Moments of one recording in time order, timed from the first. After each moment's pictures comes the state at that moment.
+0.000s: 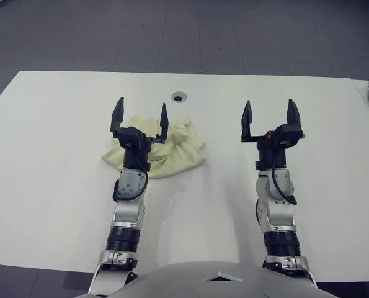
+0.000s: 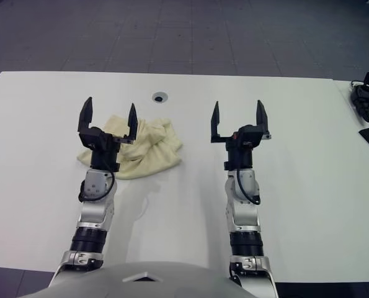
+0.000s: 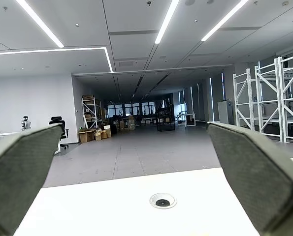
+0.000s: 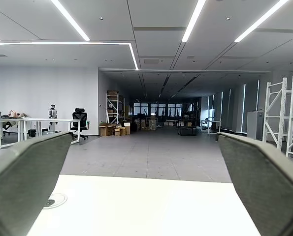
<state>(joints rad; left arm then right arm) -0.09 0.01 -0.03 0.13 0.04 -0.58 -0.05 -0.06 -0.01 -0.03 0.02 0.03 -0.43 0.03</state>
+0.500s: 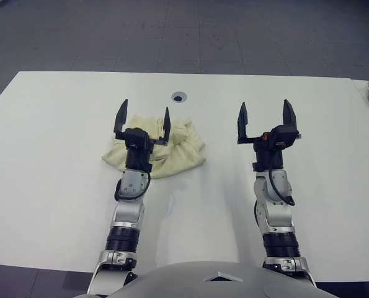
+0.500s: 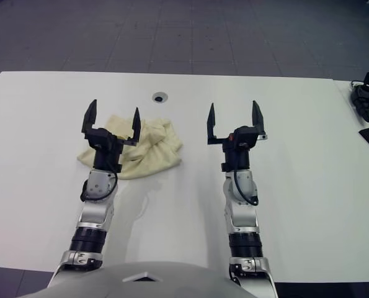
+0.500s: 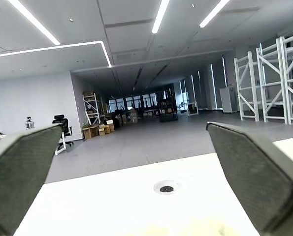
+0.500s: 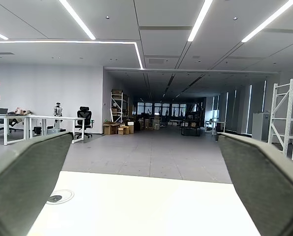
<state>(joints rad) -0.09 0.02 -0.04 0.14 0.11 -0.54 -0.03 -0.05 -0.01 -0.01 0.02 0.02 -0.43 0.03</state>
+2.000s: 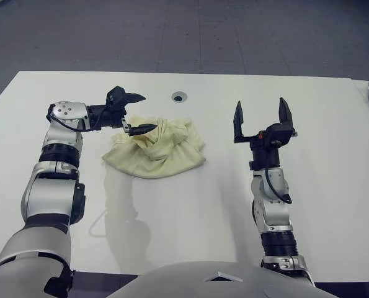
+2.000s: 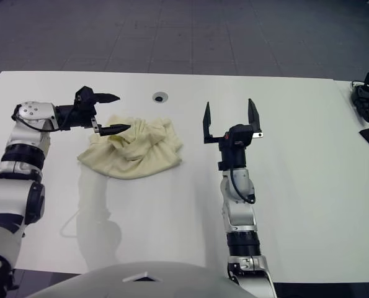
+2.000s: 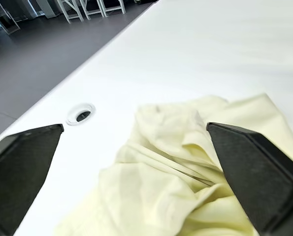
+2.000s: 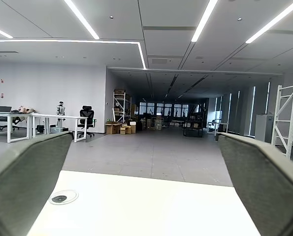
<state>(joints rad) -0.89 0.56 -0.09 1.12 -0.11 -0.24 -1.31 -0.07 0.00 0.01 0.03 -0.01 -0.42 0.02</state>
